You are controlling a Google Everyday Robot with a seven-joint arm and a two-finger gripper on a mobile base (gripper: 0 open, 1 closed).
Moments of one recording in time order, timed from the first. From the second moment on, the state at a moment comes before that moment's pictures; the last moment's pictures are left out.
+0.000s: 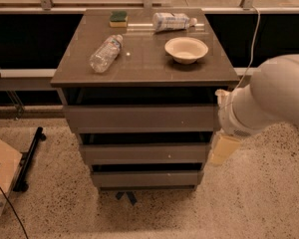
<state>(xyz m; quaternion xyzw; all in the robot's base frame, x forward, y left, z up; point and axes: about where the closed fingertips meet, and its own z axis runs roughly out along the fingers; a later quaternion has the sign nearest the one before) 0.493 -0.180 0.814 -0.61 0.75 -0.09 0.24</state>
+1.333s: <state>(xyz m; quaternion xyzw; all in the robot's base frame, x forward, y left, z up) 0.519 -0.175 0.706 -0.59 0.76 -0.05 0.27</state>
